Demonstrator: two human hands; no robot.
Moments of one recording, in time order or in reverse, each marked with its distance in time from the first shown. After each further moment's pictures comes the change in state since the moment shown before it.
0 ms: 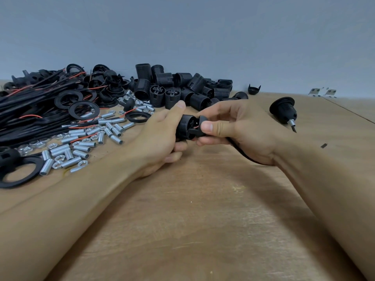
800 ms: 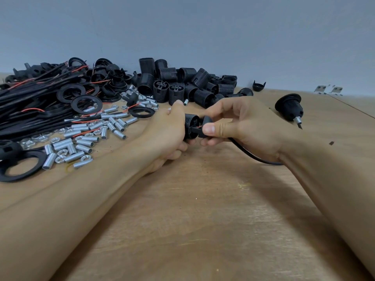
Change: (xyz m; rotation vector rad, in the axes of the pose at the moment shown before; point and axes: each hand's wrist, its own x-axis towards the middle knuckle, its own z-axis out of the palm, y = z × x) left_hand 0.000 0.004 0.009 0.177 0.211 -0.146; right_hand 0.002 0.001 0.003 -0.166 -0.020 -0.021
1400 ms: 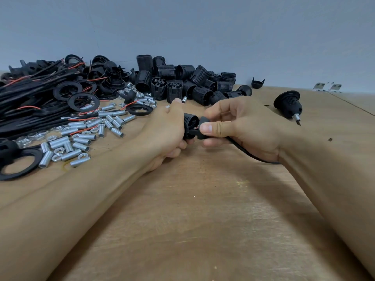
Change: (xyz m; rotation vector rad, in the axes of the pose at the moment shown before) left_hand 0.000 0.000 0.001 0.004 0.001 -0.005; right_hand -0.001 -0.001 0.002 0.117 0.021 0.129
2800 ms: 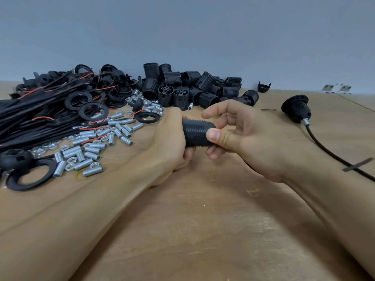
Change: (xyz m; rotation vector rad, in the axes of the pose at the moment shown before) left_hand -0.010 0.001 -0.002 -0.155 -0.017 -0.025; right_hand -0.012 0.002 0.014 -0.175 0.064 -0.222
